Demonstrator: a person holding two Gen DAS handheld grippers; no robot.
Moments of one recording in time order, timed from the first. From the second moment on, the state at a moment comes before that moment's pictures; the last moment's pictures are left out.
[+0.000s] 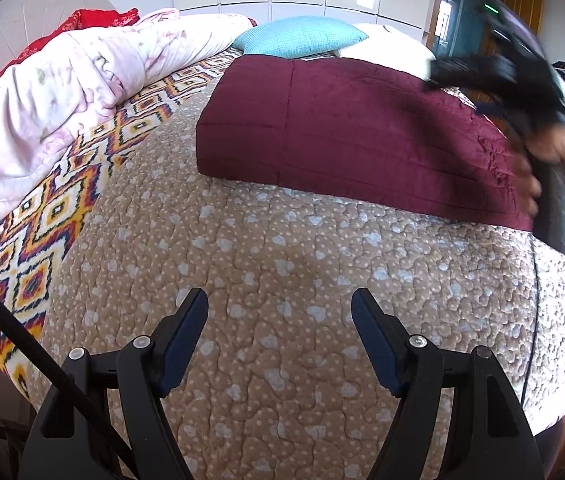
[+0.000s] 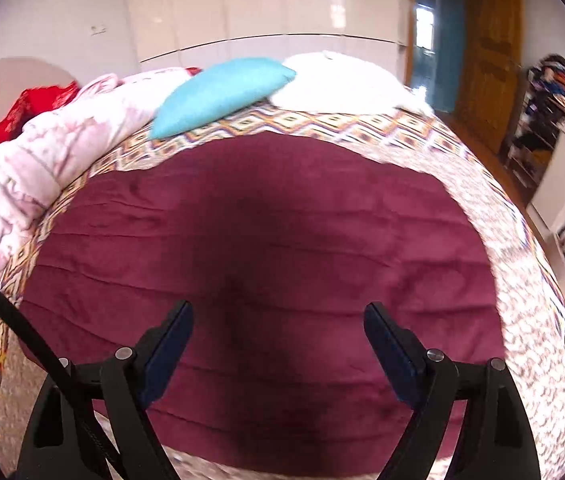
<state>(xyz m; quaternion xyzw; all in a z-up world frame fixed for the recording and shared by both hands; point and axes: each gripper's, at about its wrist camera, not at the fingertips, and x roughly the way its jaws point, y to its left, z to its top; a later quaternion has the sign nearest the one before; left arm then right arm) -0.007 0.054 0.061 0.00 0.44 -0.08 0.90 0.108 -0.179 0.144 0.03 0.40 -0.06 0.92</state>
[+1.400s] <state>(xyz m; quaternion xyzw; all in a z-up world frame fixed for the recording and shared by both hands) 0.190 0.108 0.071 -0.04 0.44 -0.11 0.89 0.040 -0.408 0.104 0.18 0.41 -0.11 0.89</state>
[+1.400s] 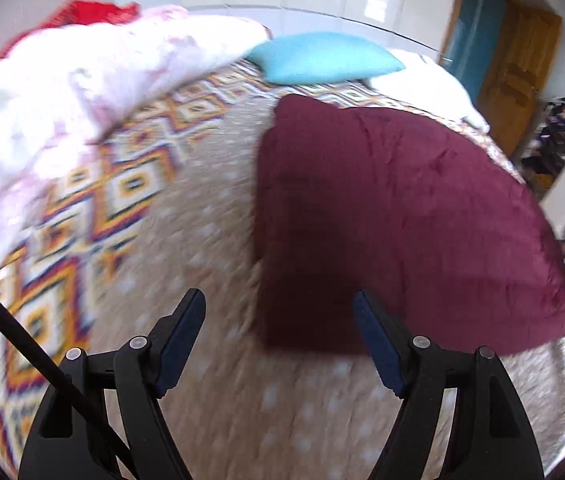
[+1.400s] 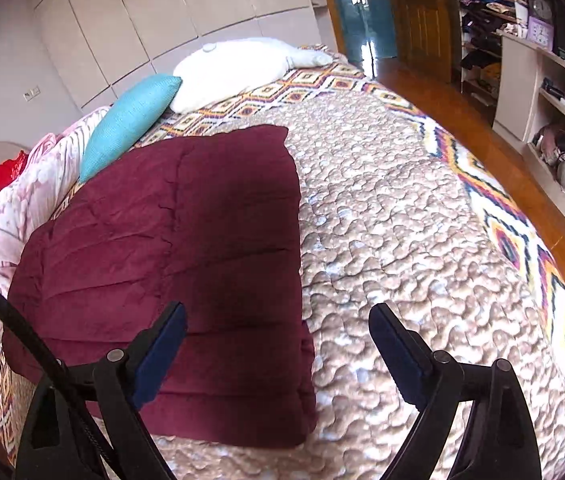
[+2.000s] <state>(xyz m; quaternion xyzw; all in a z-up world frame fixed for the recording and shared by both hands) 0.319 0.076 0.005 -0.12 0.53 -0.21 0.81 0.144 -0.430 0.026 0.31 0.47 0.04 0.83</state>
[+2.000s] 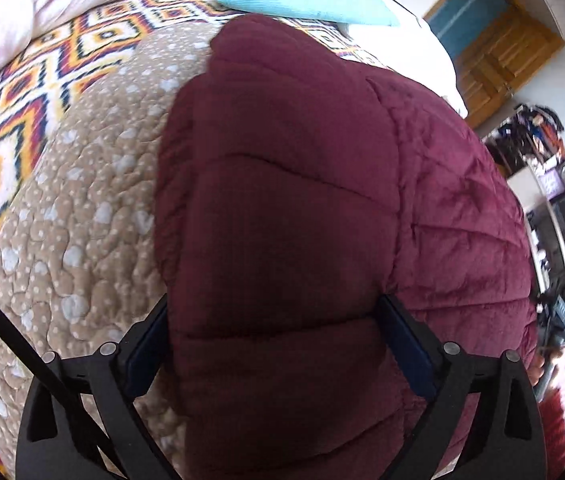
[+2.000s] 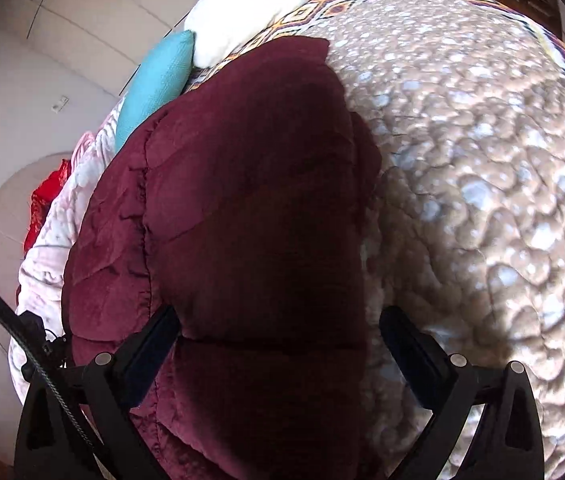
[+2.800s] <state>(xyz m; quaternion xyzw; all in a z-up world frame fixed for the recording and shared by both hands) 0.253 0.092 0.059 -0.13 0.51 -0.15 0.84 0.105 -0.417 0.072 0.32 0.43 0.00 0.84</state>
